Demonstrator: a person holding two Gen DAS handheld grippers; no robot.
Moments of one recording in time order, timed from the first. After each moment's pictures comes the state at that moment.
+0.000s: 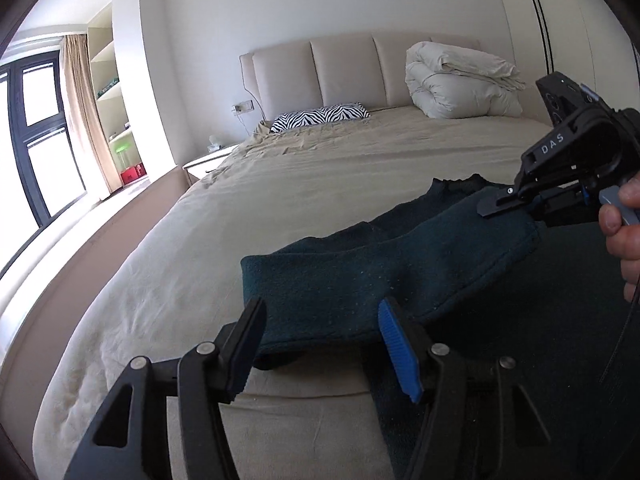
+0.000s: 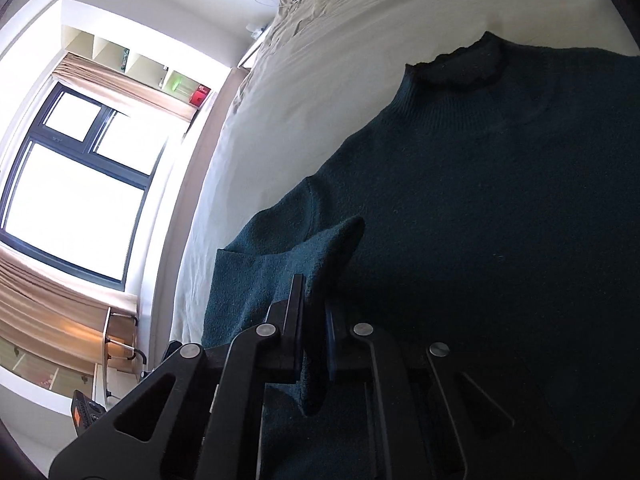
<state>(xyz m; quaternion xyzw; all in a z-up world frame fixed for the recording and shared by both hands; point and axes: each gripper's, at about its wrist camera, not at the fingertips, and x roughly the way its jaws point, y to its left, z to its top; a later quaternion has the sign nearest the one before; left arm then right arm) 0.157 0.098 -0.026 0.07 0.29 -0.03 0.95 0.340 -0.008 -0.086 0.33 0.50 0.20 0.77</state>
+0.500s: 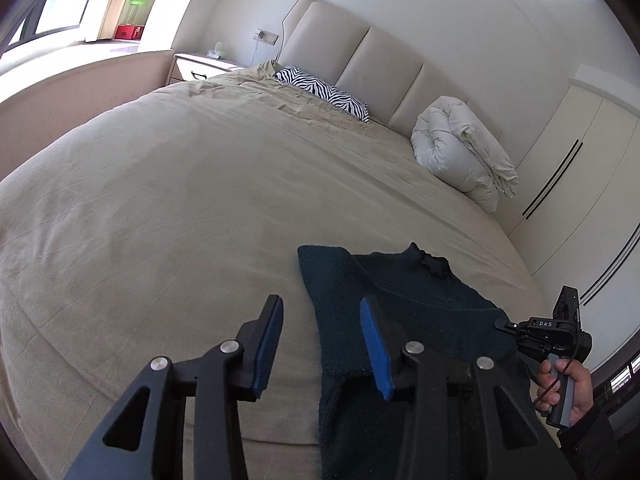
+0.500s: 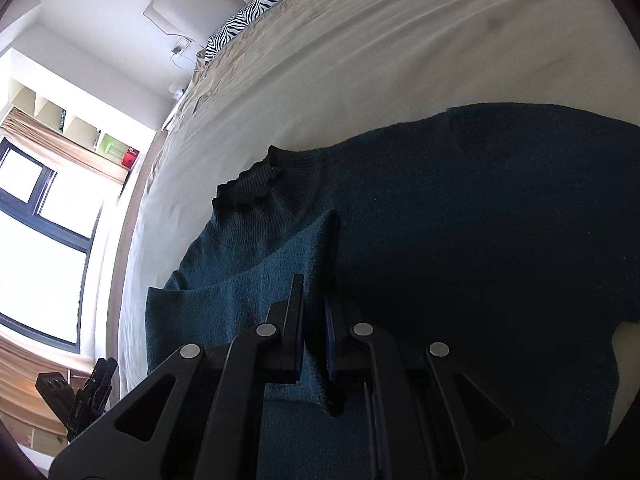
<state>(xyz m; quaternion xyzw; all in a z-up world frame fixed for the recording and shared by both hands) 0.226 0.175 -0.022 -0.22 0.35 -0.12 0.90 0.334 -0.201 -0.124 0.33 0.48 0.06 0.81</state>
